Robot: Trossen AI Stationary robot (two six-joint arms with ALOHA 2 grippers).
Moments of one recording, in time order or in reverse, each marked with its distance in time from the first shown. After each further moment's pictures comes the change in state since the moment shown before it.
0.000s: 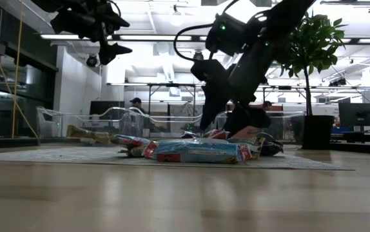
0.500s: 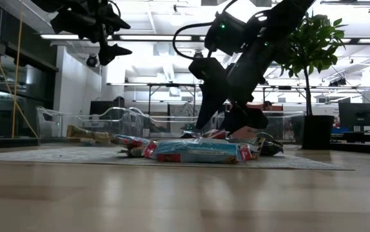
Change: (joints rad) left arm 0.000 0.000 0.000 0.000 -0.026 -0.007; right arm 0.004 0.005 0.000 0.032 -0.005 -0.002
